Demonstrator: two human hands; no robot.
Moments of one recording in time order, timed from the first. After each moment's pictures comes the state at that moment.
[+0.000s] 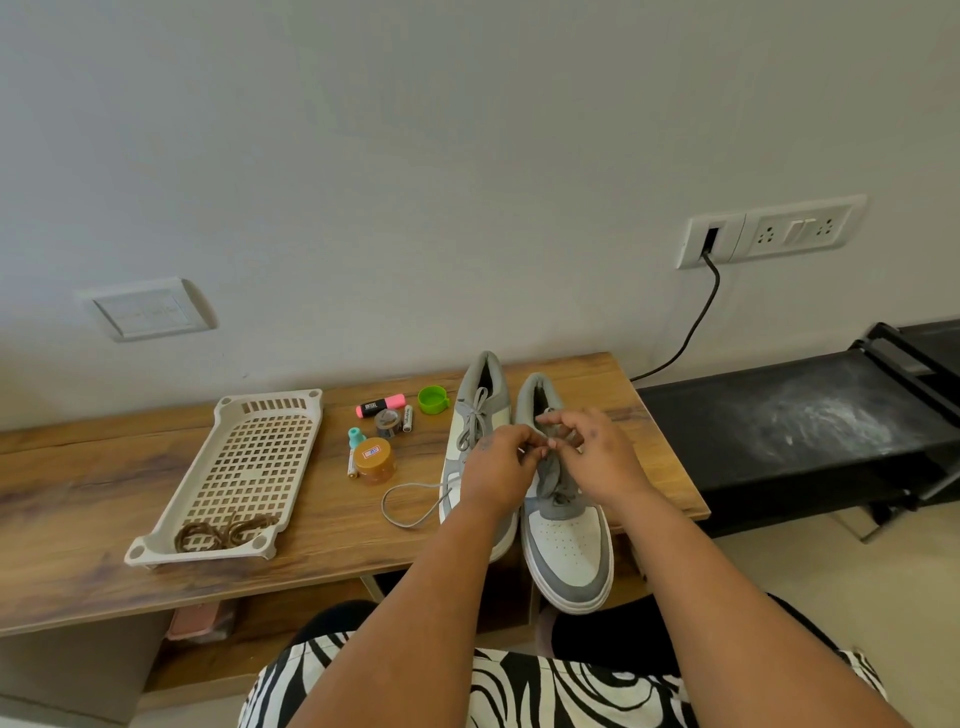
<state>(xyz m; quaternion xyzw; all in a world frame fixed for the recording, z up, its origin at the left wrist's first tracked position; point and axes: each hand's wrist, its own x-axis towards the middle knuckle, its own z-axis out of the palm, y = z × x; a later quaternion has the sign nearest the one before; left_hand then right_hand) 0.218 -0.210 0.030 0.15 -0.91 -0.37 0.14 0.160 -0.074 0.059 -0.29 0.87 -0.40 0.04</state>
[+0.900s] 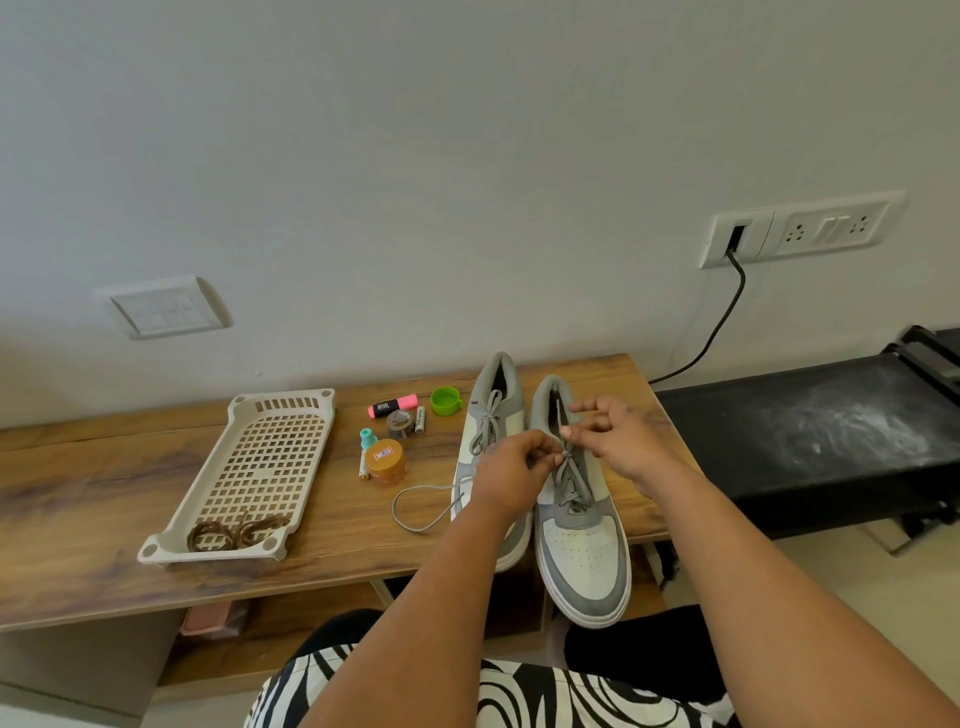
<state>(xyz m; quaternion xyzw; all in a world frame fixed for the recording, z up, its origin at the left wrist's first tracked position) 0.218 -0.216 0.027 0.15 -0.87 -0.46 0.11 0.125 -0.078 0.062 -0.17 0.80 -0.53 0.22</state>
